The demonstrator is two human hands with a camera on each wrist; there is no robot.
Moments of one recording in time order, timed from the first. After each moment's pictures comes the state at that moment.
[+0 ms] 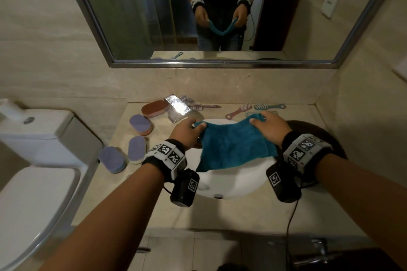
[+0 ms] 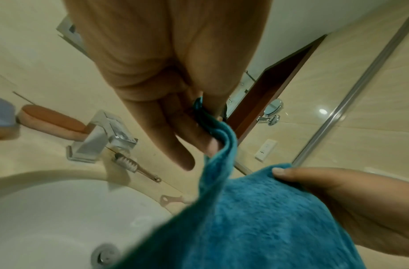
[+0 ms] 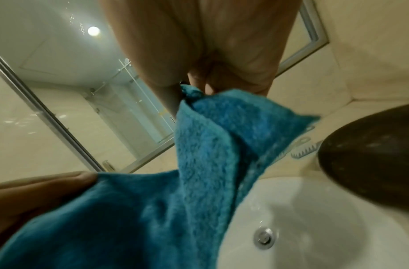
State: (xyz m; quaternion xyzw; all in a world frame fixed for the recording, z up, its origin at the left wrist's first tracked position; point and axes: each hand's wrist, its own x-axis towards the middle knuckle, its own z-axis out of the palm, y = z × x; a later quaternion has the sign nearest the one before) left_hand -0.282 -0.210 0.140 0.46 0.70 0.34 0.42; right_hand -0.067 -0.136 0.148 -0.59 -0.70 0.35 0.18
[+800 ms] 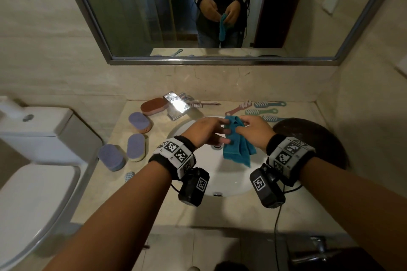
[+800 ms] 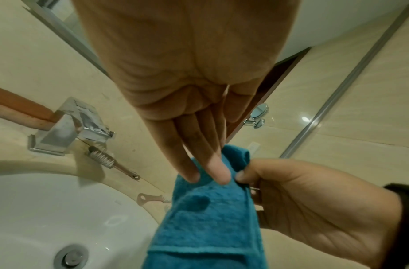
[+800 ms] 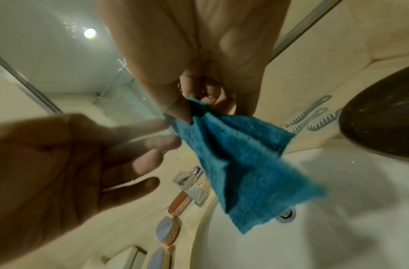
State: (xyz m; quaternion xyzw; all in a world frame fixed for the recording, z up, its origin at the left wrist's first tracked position) left_hand -0.247 -0.209 0.162 0.44 0.59 0.34 0.58; right_hand -0.095 -0.157 0.141 -0.54 -0.69 0.44 0.19
